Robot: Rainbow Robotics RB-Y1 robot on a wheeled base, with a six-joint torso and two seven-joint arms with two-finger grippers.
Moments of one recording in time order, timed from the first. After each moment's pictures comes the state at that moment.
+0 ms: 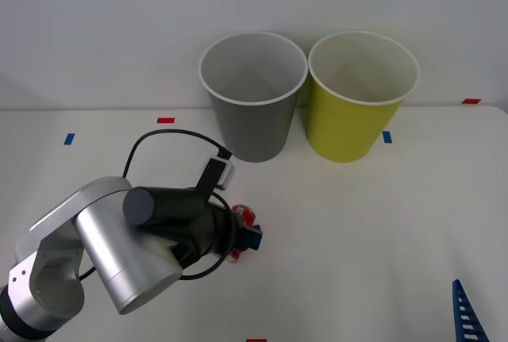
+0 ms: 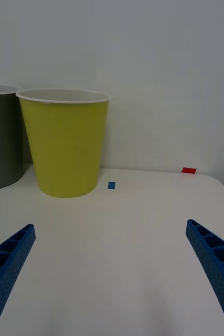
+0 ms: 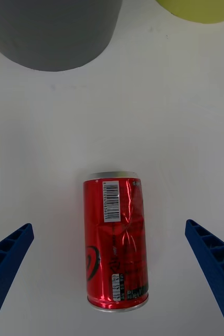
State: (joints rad) right arm 1.10 -0.49 0.15 -2.17 -0.34 -0.65 1.66; left arm -0.33 0.55 -0.67 -2.18 0.35 1.35 -0.99
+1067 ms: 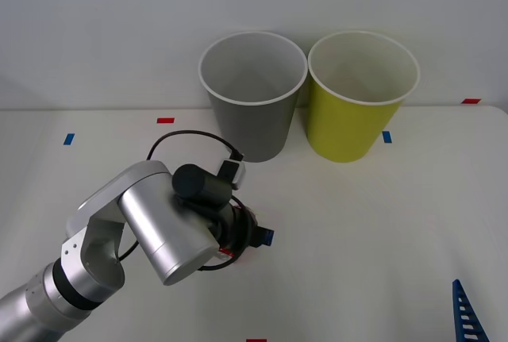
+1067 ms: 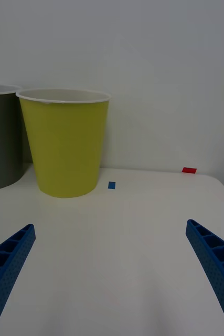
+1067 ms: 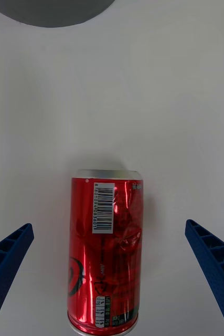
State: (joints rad) right arm 1.10 -0.49 0.15 -2.17 -0.34 -0.65 1.66; left arm -0.42 0.43 -0.69 -2.02 0.37 1.47 -0.94
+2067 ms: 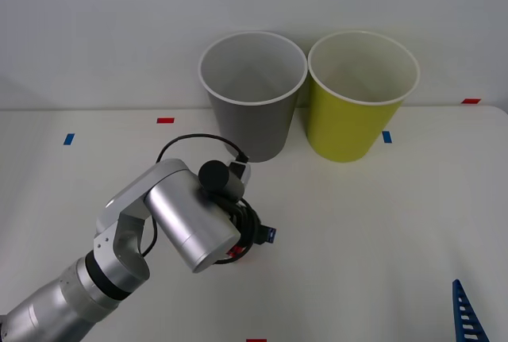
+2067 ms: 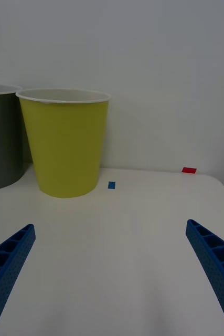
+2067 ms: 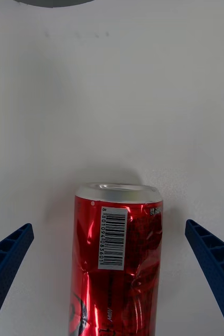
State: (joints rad) right arm 1.10 -0.49 0.15 -2.17 -0.34 -0.65 1.66; left arm -0.44 0.34 -0.68 -1.87 0.29 1.48 -0.99
